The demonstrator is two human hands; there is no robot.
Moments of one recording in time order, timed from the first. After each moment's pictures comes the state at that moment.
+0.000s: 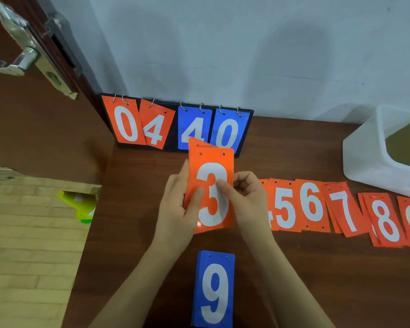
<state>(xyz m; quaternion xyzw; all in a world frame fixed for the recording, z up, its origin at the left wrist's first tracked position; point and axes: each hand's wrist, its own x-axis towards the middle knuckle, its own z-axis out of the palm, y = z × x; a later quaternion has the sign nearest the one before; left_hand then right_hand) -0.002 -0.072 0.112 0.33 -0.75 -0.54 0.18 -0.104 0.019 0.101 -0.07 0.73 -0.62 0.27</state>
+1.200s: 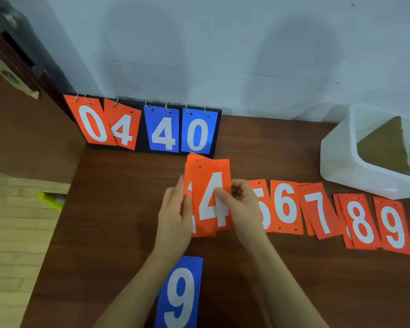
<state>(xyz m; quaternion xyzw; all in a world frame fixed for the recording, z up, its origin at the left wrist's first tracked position) -0.049 -0.017 0.071 0.39 -0.77 -0.49 0.14 -0.158 0.076 0.067 -0.03 0.74 -0.59 0.33</state>
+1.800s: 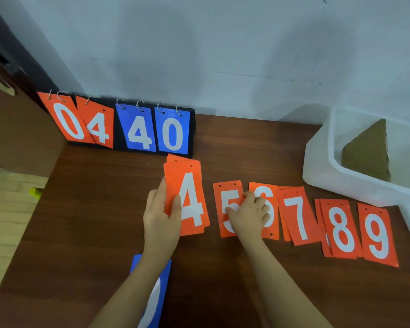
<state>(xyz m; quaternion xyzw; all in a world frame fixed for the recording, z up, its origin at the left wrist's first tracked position) -0.087 0.028 0.061 0.46 -0.74 -0.45 0.18 -0.223 0.134 -0.006 -0.06 0.96 -0.15 0.21</state>
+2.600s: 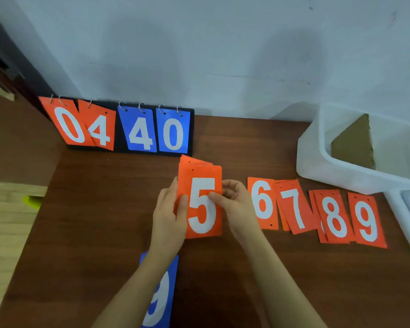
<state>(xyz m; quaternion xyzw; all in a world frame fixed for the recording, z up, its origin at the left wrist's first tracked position) -0.073 0.027 0.067 0.39 -0.76 -0.50 0.15 -0.186 0.120 0.068 0.02 0.70 -0.60 0.37</state>
